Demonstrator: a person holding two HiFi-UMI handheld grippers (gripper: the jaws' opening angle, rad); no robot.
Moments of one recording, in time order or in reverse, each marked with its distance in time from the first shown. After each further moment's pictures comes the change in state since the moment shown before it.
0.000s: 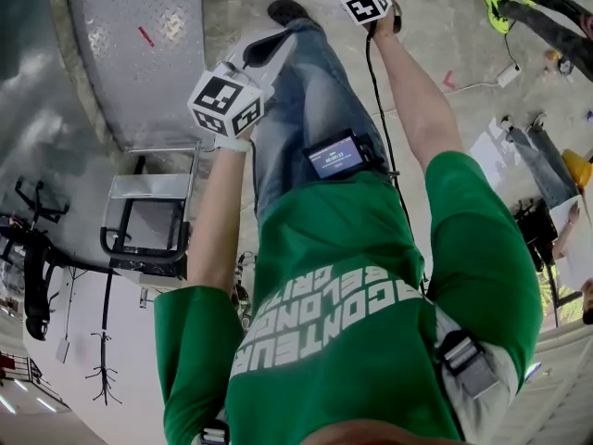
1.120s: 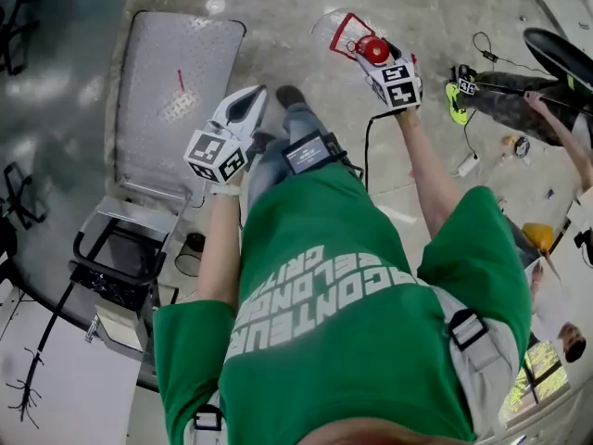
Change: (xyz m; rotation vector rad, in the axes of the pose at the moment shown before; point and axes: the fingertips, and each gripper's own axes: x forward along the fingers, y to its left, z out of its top) left arm -0.136 -0.077 0.099 0.081 -0.359 0.218; right arm -0.311 -0.033 0.131 -0.140 -0.359 -0.062
